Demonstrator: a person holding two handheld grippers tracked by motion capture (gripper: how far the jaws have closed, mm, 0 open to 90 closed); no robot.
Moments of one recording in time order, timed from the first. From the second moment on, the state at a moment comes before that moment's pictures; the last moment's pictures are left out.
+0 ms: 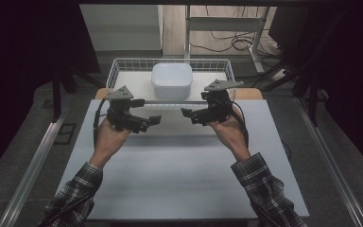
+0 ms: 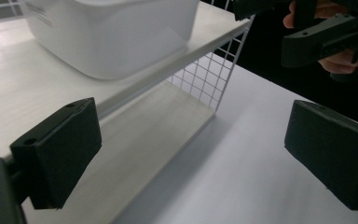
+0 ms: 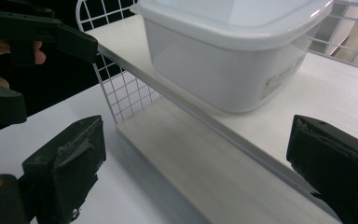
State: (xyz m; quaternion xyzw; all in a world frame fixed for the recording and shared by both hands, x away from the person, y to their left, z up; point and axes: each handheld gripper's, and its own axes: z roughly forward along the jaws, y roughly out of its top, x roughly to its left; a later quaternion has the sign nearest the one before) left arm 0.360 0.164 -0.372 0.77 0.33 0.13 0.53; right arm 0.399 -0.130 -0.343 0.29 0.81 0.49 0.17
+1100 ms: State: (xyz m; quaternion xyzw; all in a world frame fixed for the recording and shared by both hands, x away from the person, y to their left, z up) left arm 0.321 0.157 -0.449 0.79 0.30 0.06 0.53; right arm 0.358 -0.138 -0.405 0.26 0.82 0.48 0.15
